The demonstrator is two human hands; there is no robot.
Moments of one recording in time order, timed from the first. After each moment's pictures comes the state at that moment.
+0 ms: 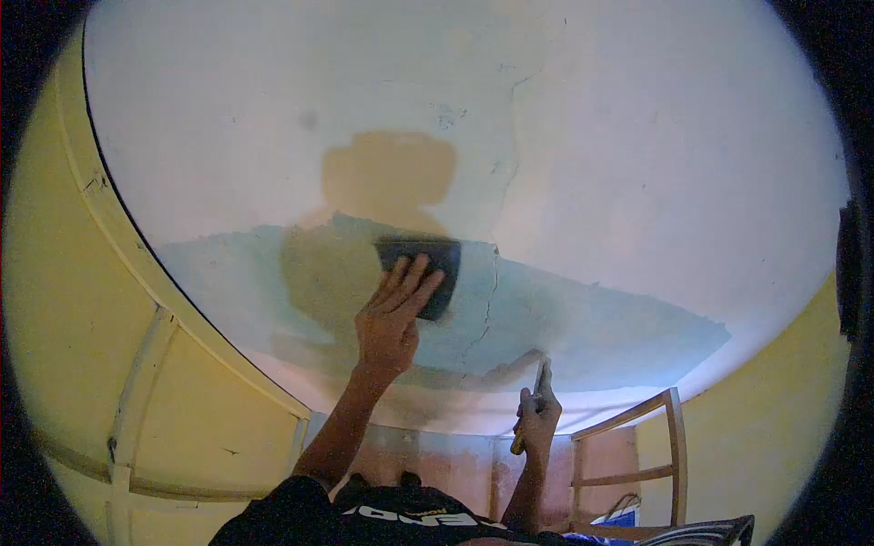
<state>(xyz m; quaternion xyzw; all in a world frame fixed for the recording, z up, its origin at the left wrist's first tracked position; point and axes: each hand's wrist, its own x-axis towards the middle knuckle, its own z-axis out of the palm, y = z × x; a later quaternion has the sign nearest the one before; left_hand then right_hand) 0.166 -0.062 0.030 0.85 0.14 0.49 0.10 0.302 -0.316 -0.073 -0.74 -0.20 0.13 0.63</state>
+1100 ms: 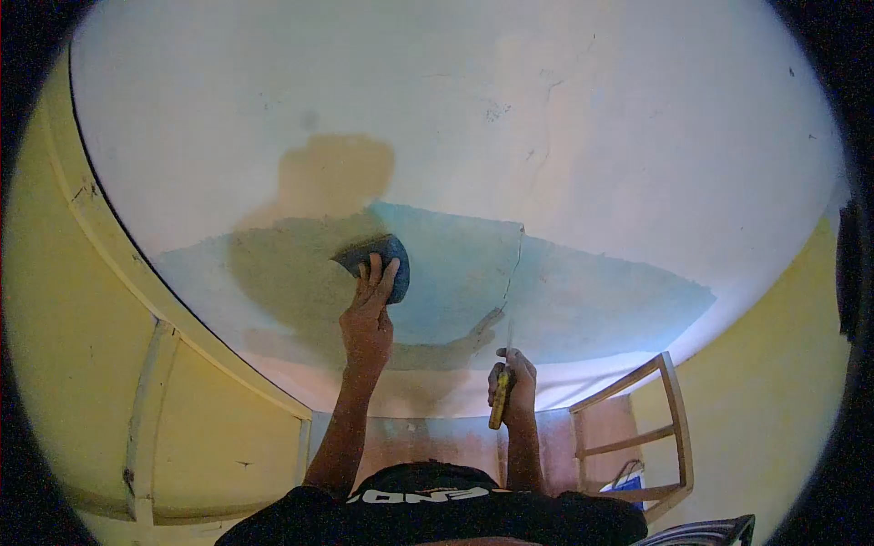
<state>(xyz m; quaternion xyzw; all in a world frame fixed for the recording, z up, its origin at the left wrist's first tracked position) 0.112 -0.024 -0.008 0.82 0.24 0.49 0.18 0.243 -0.256 -0.069 -0.51 -0.14 0.30 0.79</state>
